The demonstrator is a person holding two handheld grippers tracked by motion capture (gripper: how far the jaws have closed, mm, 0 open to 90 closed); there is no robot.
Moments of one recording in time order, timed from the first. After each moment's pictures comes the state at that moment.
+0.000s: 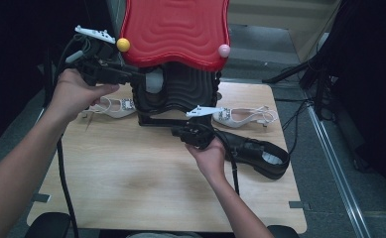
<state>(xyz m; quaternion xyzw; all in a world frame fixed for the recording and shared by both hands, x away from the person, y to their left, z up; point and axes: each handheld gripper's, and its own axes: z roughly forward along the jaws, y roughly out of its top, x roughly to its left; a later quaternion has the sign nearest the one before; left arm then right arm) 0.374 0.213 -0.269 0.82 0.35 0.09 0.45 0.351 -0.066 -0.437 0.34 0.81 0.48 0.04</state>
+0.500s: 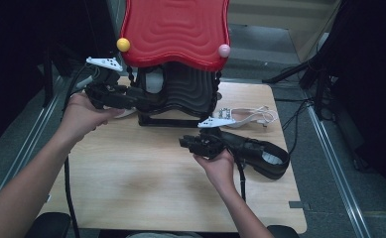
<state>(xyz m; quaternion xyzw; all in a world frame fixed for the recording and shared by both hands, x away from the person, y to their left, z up) 0.359 0.205 -0.320 0.83 0.34 0.06 0.44 0.333 -0.096 -0.456 0.37 0.80 0.48 0.03</state>
